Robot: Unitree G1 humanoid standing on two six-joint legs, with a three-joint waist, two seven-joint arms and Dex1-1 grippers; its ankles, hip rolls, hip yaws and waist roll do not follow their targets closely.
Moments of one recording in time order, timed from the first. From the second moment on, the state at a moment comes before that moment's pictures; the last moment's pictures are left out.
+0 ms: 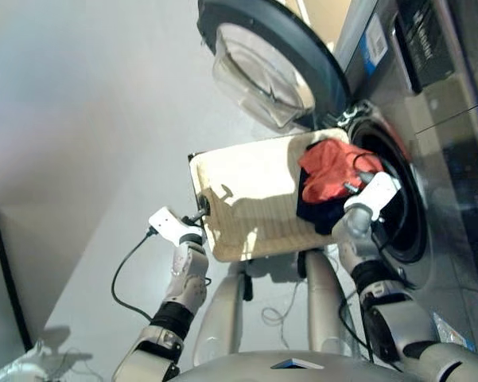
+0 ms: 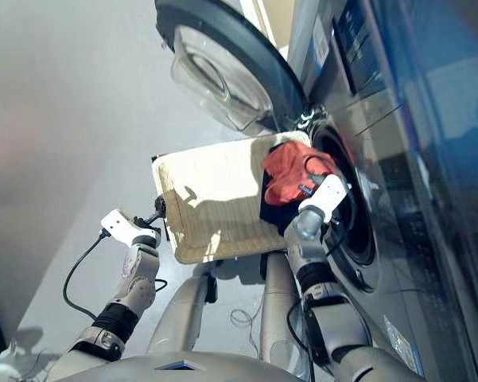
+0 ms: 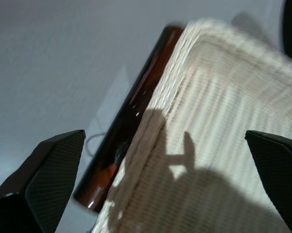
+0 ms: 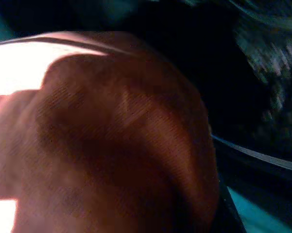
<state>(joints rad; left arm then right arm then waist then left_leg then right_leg) -0.18 0.10 -0.23 0.53 -0.84 -0.39 0.23 -0.63 -0.18 -0.08 0.84 0.56 -0.41 -0.65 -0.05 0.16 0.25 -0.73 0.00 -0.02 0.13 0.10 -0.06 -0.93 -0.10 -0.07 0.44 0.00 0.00</state>
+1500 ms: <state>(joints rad) -0.34 0.15 -0.22 0.73 -0.84 -0.39 0.15 -0.83 -0.38 0.35 1.09 0.38 -0.29 -0.33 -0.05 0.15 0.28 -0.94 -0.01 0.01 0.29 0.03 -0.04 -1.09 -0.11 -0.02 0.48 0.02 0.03</state>
